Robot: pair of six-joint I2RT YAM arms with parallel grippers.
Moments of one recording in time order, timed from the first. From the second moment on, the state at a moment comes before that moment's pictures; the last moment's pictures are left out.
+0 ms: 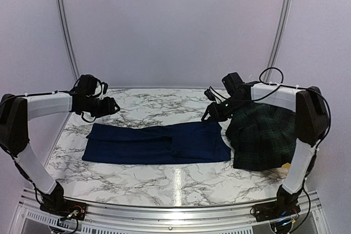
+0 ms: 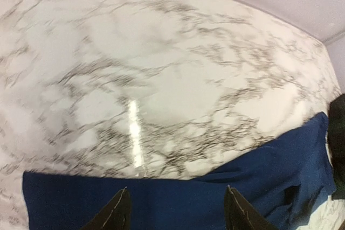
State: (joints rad) left arm -0.30 1.62 1.08 -0.22 0.20 -0.34; right arm 0.41 1.83 1.38 -0.60 -0.51 0.11
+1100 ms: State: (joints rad) left arm -0.01 1.92 1.20 -0.42 0.20 -0.38; right arm 0.42 2.17 1.60 -0.63 -0.32 0.09
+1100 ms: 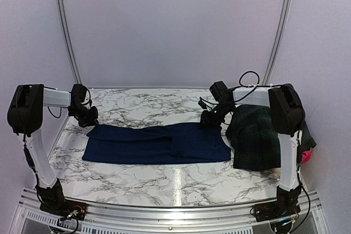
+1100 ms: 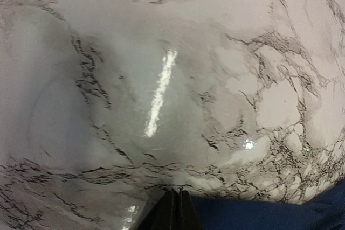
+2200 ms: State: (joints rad) left arm -0.34 1.65 1.11 -0.32 0.27 -0.28; right arm 0.42 1.84 1.38 -0.63 -0.46 0.13
